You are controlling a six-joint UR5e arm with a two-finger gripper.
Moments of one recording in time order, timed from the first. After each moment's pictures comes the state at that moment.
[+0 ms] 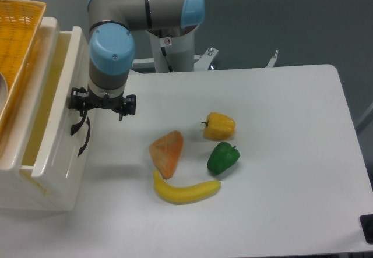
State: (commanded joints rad) arm 2.17 -1.77 -1.62 -1.43 1.28 0.15
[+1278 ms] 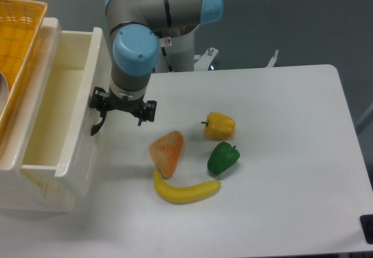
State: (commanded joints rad) arm 2.26 -1.77 -1.61 -1.43 1.31 0.42
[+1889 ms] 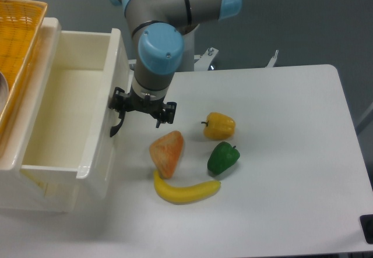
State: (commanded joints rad) arm 2.33 -1.77 -1.60 -1.44 1.31 0.43
